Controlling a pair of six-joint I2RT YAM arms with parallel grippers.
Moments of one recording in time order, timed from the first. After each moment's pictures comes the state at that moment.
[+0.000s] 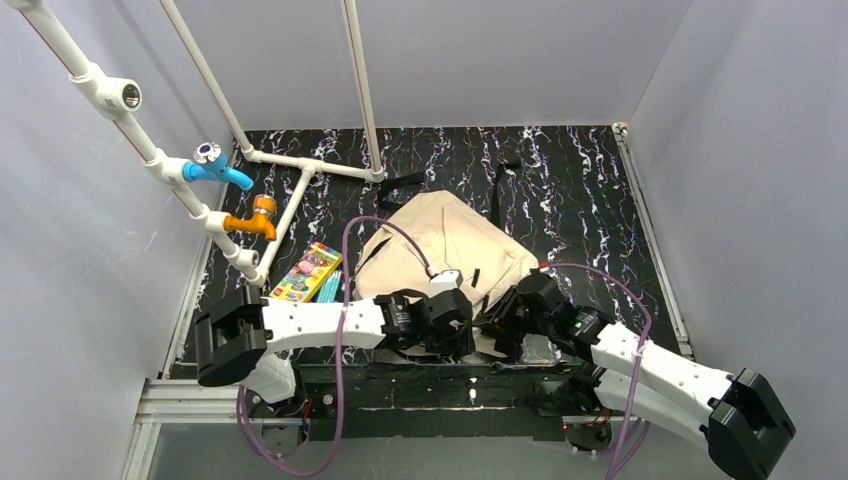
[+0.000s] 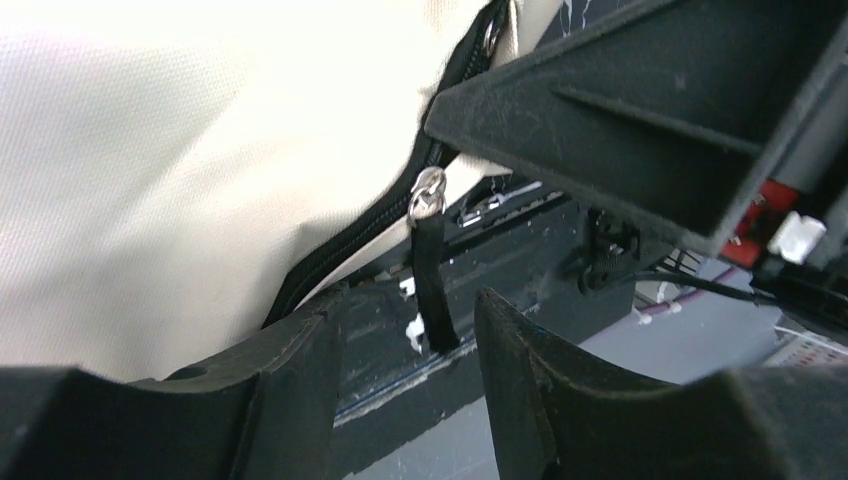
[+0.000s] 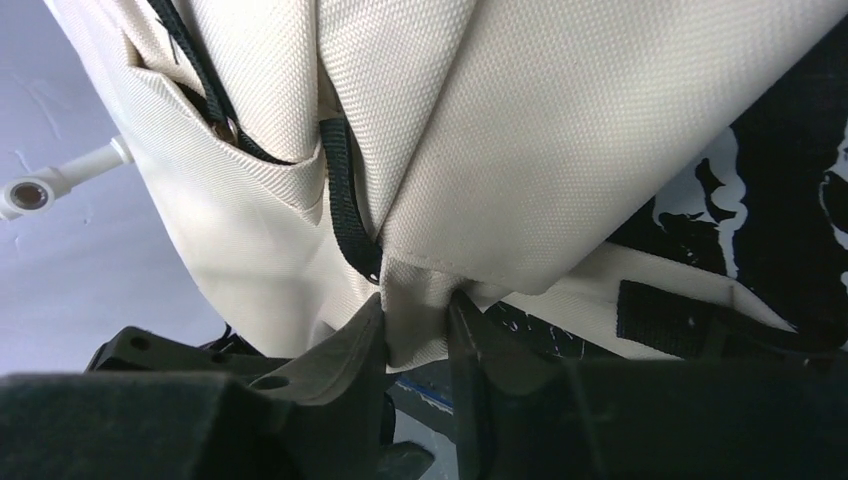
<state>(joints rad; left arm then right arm) -1.29 1.47 0.91 -0.39 -0.15 -1.12 0.80 0.84 0.33 -0.29 -0.12 1.39</state>
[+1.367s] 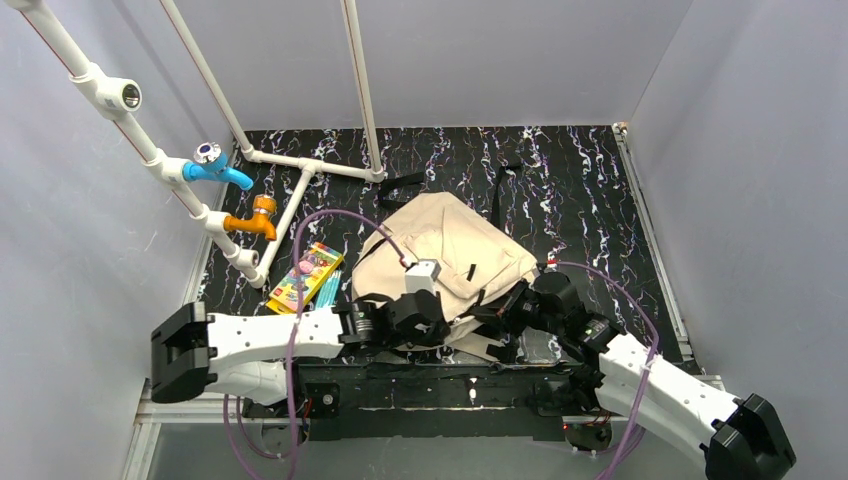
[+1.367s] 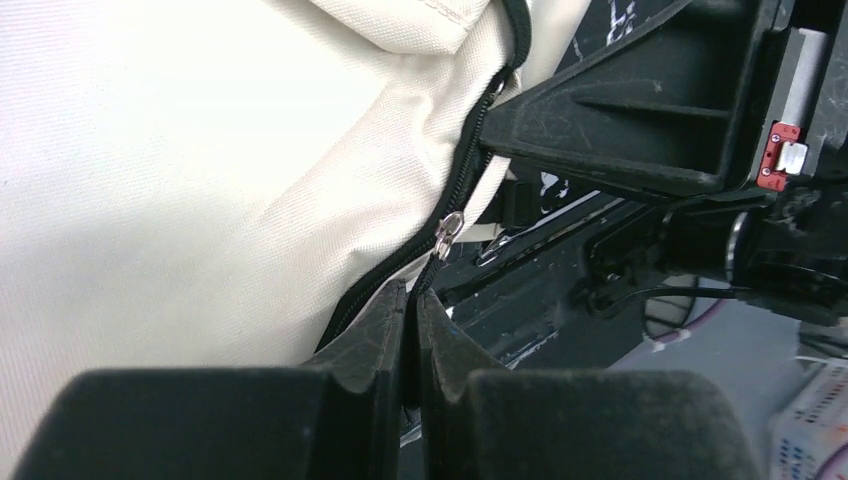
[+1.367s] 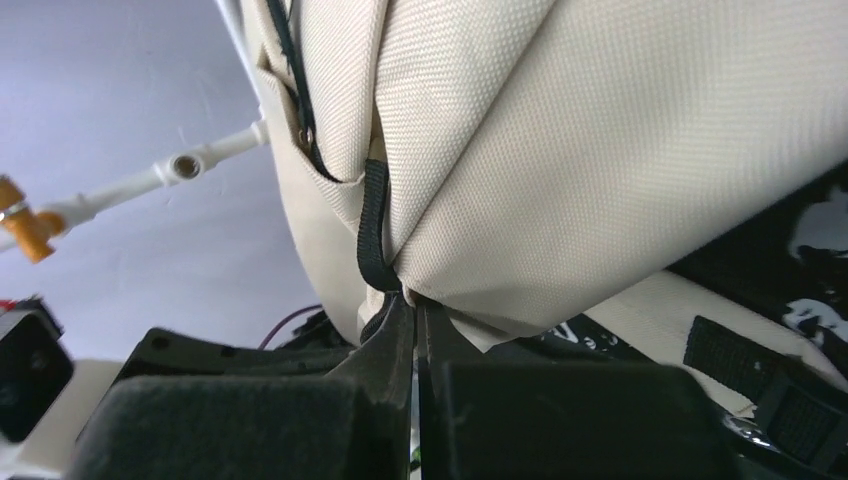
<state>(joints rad) -1.29 1.30 0.81 -0.35 -0.31 -0.96 0.72 0.73 0.26 -0.16 -0.17 1.45</state>
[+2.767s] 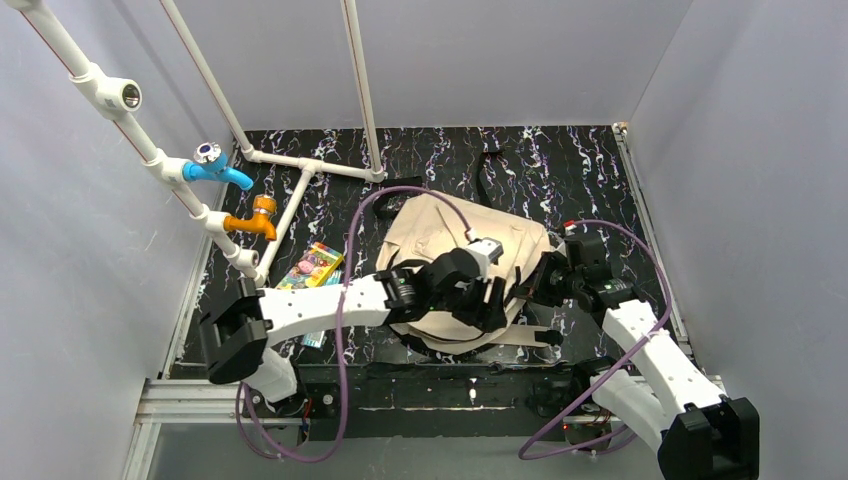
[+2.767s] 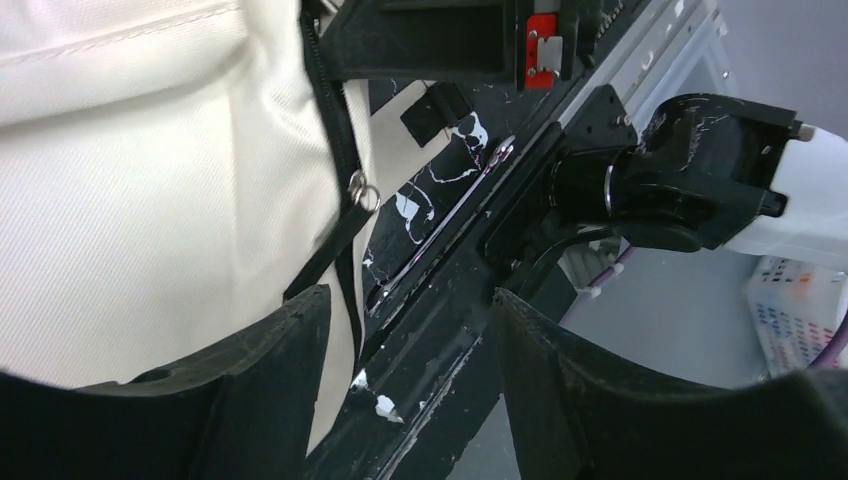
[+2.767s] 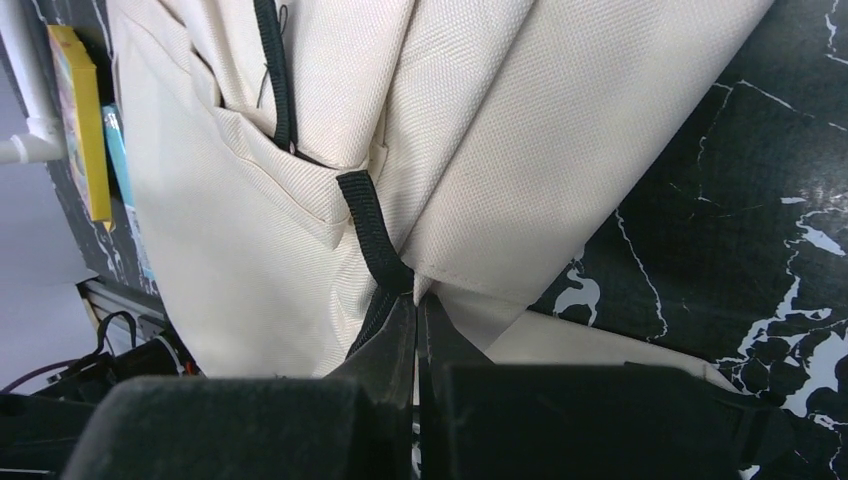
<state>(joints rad) -1.19 1.50 1.06 -0.21 0.04 -0.65 0.29 0.89 0.55 -0.53 -0.33 0.65</state>
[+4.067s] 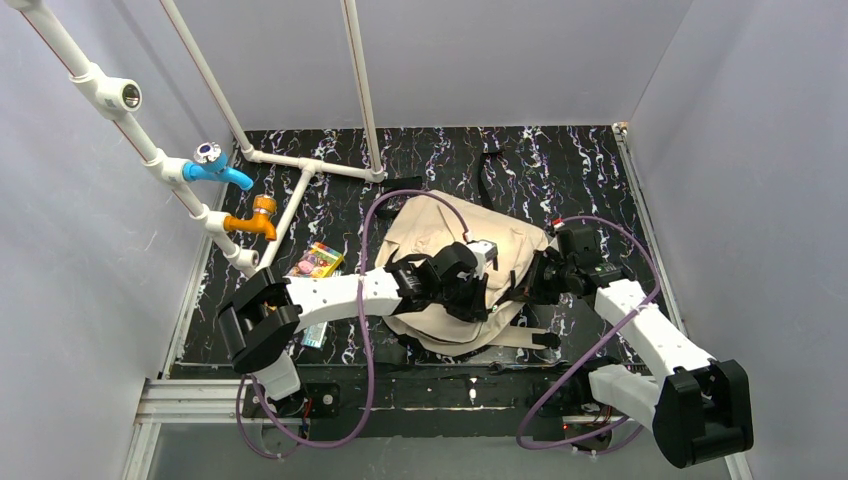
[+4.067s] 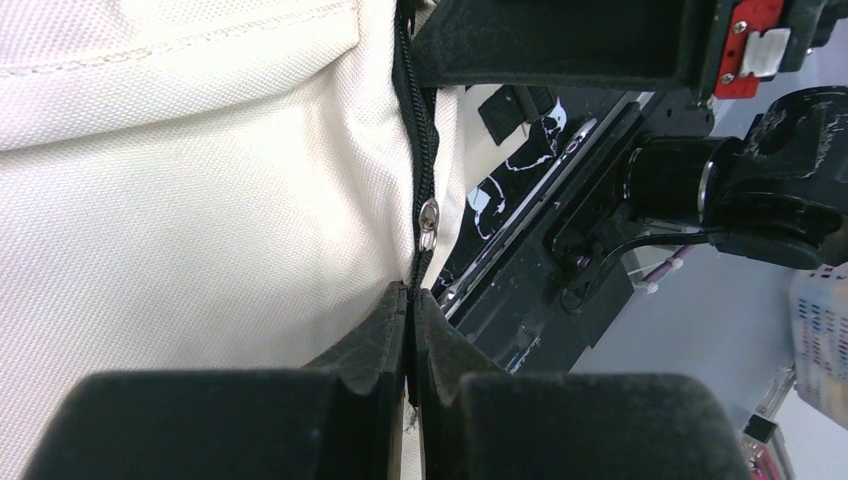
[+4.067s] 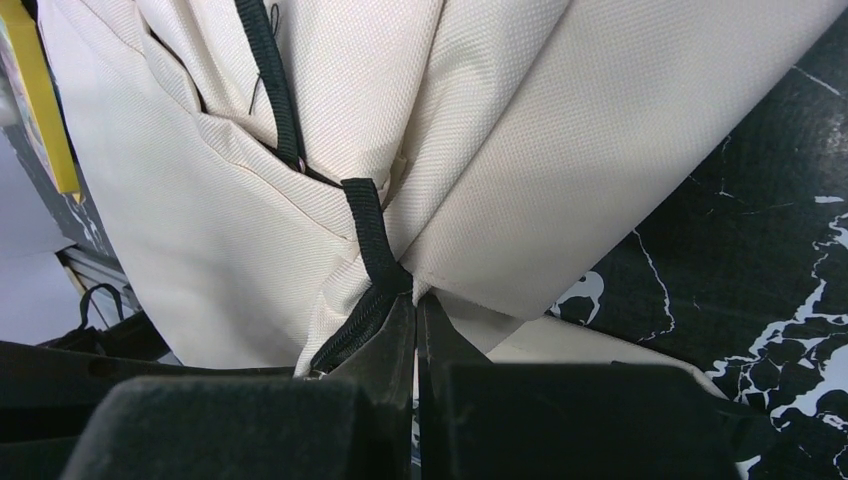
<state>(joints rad) -1.11 1.65 1.08 -0.22 0.17 -0.59 0.28 1.04 0.62 -0.57 -0.36 0.61</state>
